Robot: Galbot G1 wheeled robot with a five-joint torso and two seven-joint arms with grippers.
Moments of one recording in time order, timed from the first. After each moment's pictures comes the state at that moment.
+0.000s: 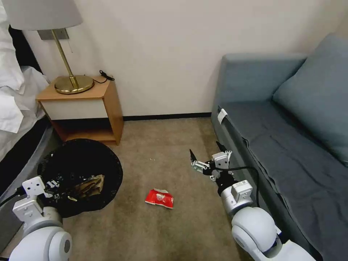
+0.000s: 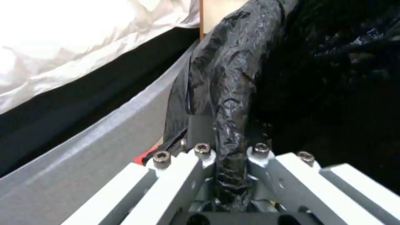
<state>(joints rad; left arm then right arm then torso) 1.53 -1.53 -0.86 -2.32 -0.24 0.55 -0.39 -1.23 1.01 0.06 2.19 0.28 -0.23 0.34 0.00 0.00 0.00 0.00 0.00</state>
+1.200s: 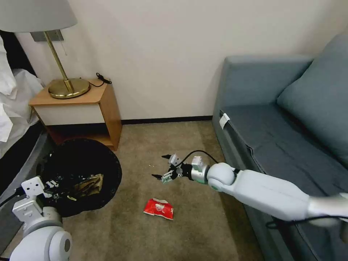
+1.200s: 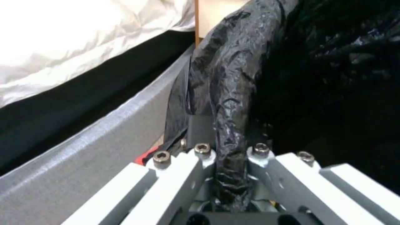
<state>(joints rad) 1.52 -1.54 -0.86 -2.30 -0.23 0.52 -0.39 -0.14 1.00 -1.06 1.33 0.77 -0.01 -0.25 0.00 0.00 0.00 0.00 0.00</state>
